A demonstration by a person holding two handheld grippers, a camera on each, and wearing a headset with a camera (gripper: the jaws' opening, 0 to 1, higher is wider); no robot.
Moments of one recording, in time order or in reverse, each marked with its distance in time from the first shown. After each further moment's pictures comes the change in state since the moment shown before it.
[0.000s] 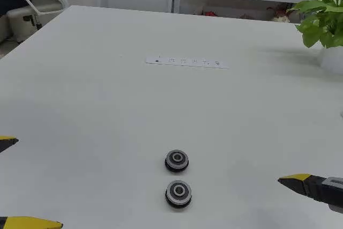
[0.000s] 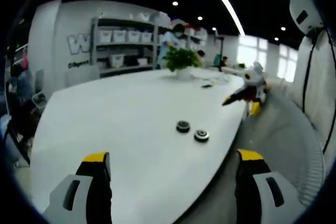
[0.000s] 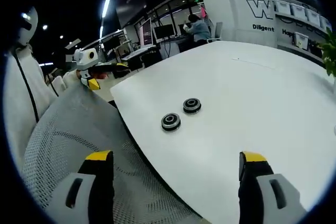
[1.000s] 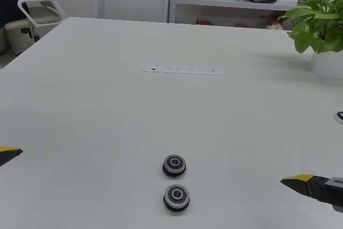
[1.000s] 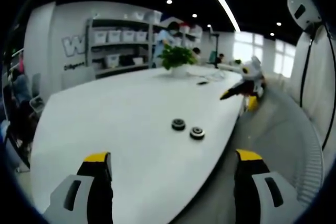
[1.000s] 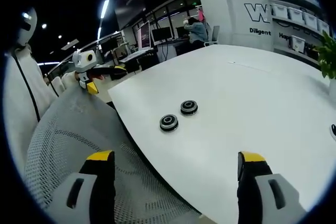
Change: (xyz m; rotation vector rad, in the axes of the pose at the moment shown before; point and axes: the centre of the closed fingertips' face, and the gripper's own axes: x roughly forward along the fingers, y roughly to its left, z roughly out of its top) left arm -0.004 -0.004 -0.001 0.029 0.027 0.000; right arm -0.003 -0.001 0.001 -0.015 -0.005 -0.016
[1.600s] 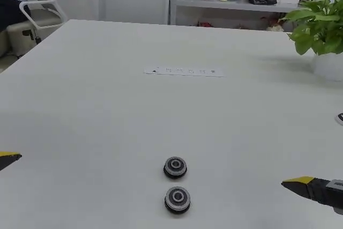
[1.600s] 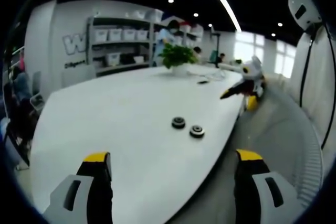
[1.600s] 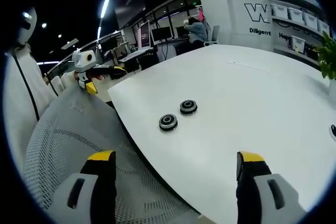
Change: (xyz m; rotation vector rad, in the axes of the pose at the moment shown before) left arm -0.002 -0.001 -0.003 -0.013 0.009 0.000; right arm 0.000 -0.001 0.000 -0.002 0.001 -0.006
